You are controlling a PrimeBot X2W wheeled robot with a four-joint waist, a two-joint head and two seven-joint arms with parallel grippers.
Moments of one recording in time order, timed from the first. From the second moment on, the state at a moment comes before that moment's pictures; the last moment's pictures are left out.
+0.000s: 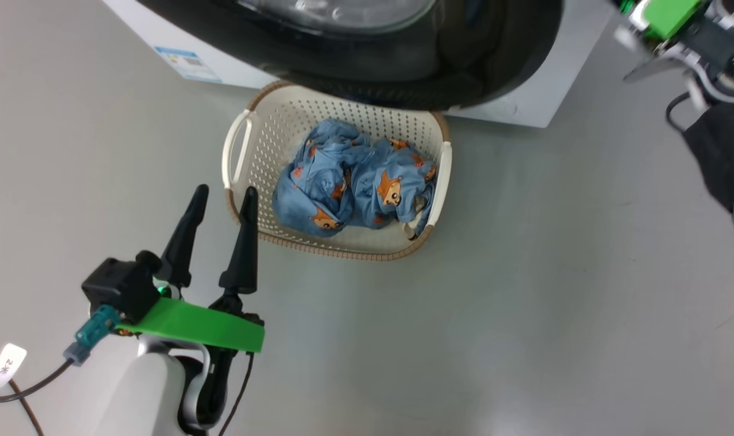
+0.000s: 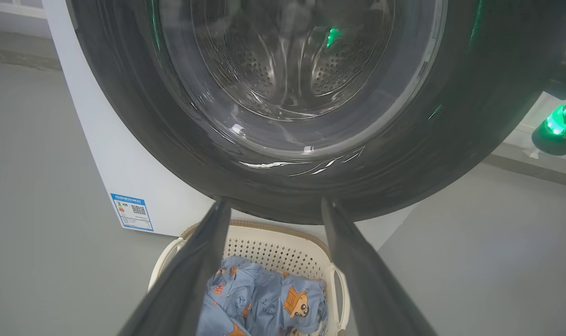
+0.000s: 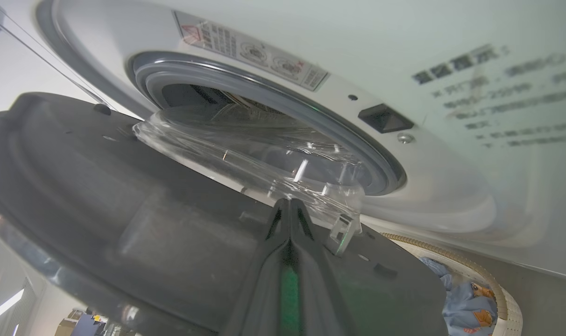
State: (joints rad) left arm -0.35 0.06 -0.24 0.15 -0.45 -0.13 -0.26; right arm -1.21 -0.40 0.49 0.63 1.54 0.13 0.43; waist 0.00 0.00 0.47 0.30
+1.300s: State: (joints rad) left arm -0.18 0.11 -0.24 0.17 -0.43 -0.13 -0.26; right arm -0.84 -0.31 0.63 0.36 1.57 0.13 0.50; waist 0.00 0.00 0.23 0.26
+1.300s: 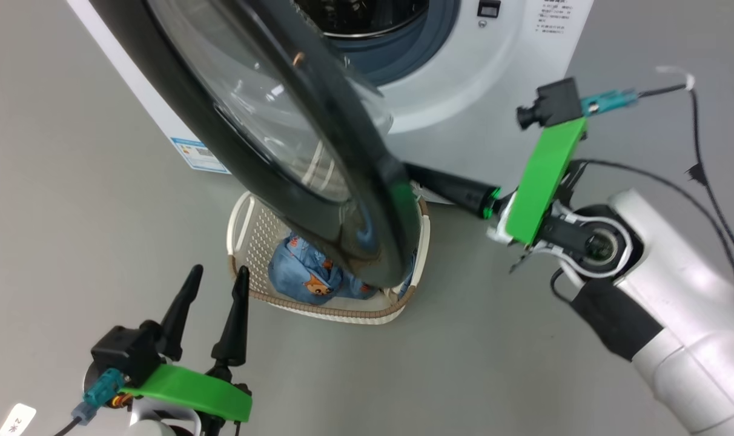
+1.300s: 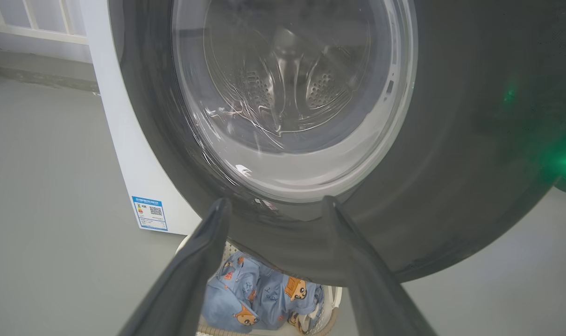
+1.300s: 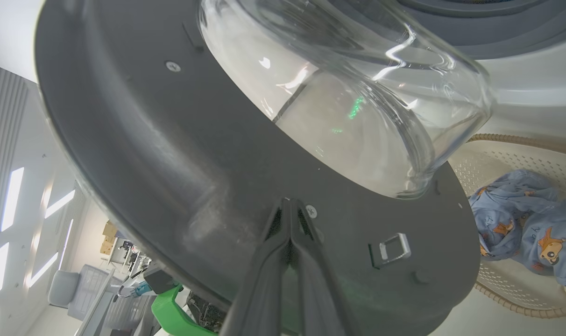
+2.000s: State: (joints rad) left arm -0.16 0.11 -0.23 0.16 -0.43 -0.13 -0.26; right arm -0.76 -0.23 0.72 0.28 1.57 0.13 0.54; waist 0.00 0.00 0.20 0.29
